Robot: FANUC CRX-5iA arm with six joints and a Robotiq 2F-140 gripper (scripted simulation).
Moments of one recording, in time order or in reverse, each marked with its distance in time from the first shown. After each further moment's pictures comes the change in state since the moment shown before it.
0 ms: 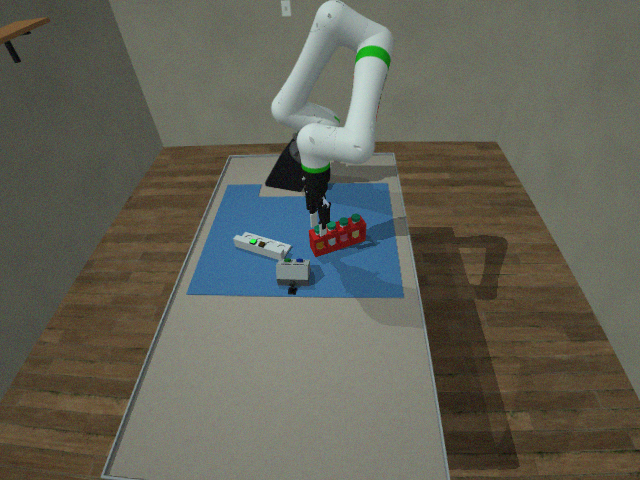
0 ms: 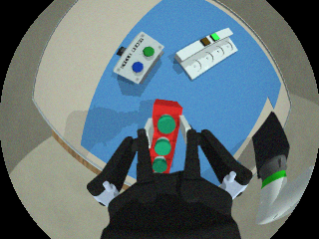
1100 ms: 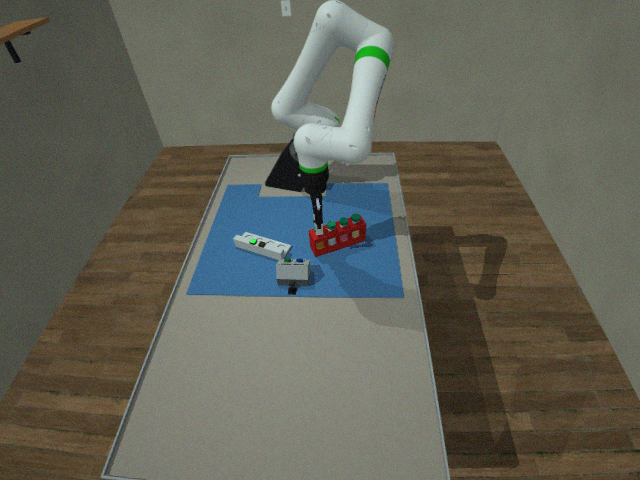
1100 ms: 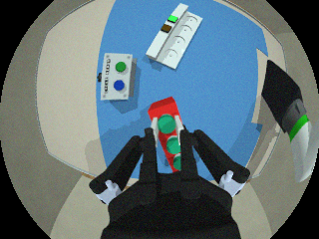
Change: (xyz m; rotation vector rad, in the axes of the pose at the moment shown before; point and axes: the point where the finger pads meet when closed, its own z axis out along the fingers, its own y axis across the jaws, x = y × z) arm 0.000 0.000 0.000 0.012 -0.024 0.469
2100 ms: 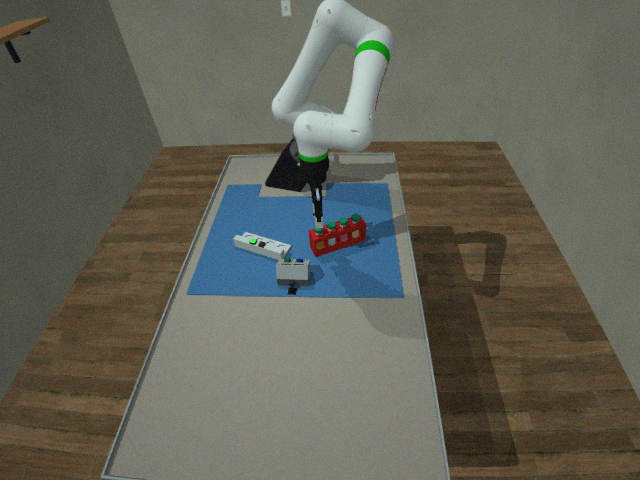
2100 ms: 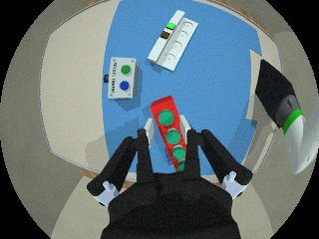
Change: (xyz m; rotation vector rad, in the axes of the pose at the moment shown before) arm 0.000 0.000 -0.041 -0.004 0.009 0.010
